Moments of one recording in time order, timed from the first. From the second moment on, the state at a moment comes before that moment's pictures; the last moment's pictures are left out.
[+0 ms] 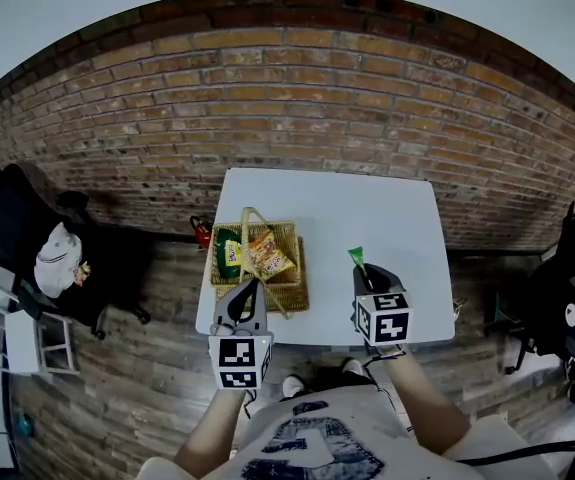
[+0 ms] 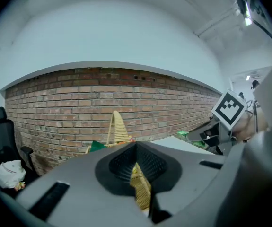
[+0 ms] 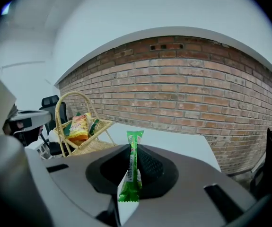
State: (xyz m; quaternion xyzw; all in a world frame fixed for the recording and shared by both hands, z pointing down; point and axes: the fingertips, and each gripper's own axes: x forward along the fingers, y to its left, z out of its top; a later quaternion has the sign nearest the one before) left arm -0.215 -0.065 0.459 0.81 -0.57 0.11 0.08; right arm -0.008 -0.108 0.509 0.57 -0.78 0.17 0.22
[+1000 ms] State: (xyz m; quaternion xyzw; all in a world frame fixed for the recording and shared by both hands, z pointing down) left arm -0.281 -0.101 0.450 0.78 -0.62 0.09 0.08; right arm -0.107 -0.163 0.474 0.49 -0.84 0.13 0.19
